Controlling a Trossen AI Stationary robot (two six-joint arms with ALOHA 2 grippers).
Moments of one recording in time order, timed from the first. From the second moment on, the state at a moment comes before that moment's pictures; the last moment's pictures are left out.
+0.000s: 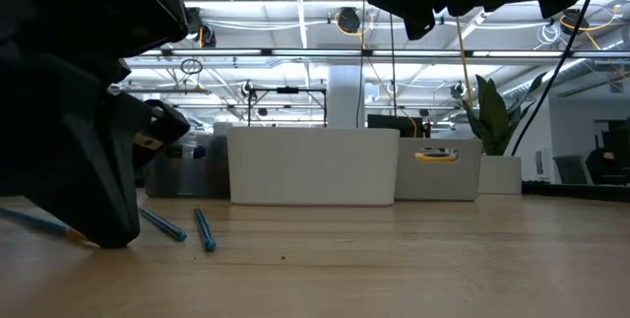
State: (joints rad) left arm -0.60 1.86 0.84 0.10 -0.16 -0.42; right arm 0.17 1.26 0.60 0.53 -0.05 0.01
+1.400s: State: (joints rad) left arm -0.23 1.49 0.84 0.52 -0.46 0.04; right arm 0.16 1.35 0.60 0.56 0.21 -0.01
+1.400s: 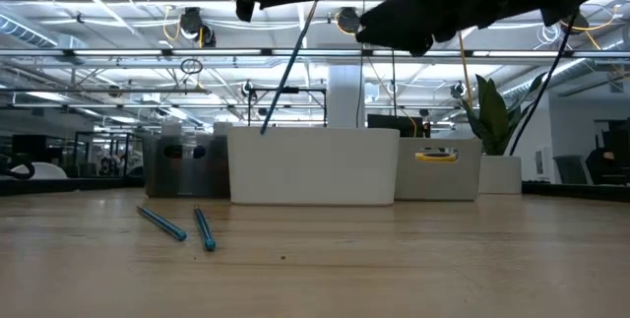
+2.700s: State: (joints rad) left arm -0.07 1.69 0.84 0.45 -0.37 -0.13; right arm 0.17 1.12 0.60 0.29 0.21 0.07
